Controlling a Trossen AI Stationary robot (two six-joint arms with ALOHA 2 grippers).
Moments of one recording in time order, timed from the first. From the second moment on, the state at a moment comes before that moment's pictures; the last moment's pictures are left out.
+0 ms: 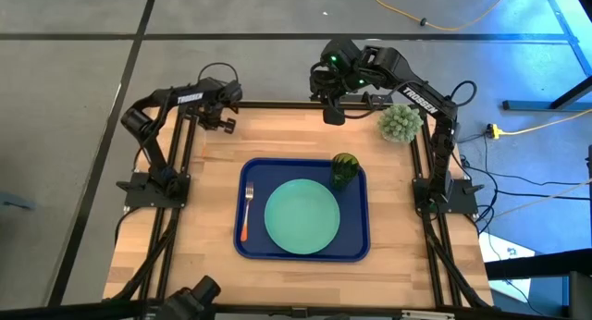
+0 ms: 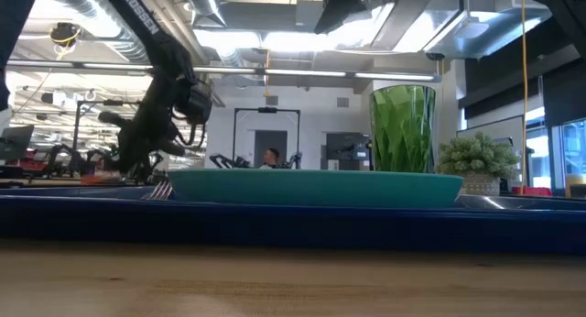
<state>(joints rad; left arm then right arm) 0.95 1.75 1.11 -1.11 -0.36 -0.54 -0.44 1.93 2.34 -1.29 -0.13 -0.54</state>
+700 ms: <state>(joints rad) 0.72 1.66 1.11 -1.14 -0.38 -0.60 -0.44 1.93 2.34 -1.30 -0.13 -0.53</state>
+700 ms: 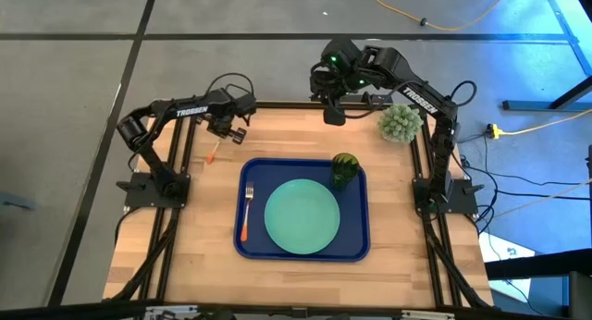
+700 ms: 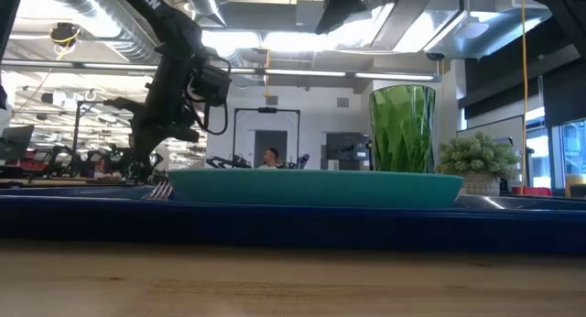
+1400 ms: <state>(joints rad) 0.77 1.68 1.11 -1.06 -0.26 -0.60 -0.44 1.93 2.34 -1.33 -0.13 -0.53</state>
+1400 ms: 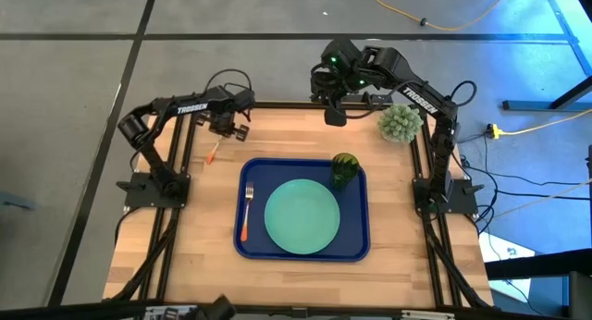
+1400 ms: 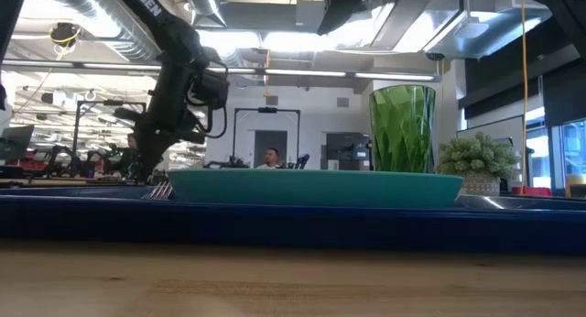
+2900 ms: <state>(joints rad) 0.80 1.85 1.11 -1.05 -0.27 -0.48 -0.44 1.93 2.34 -1.33 -0.13 -0.53</state>
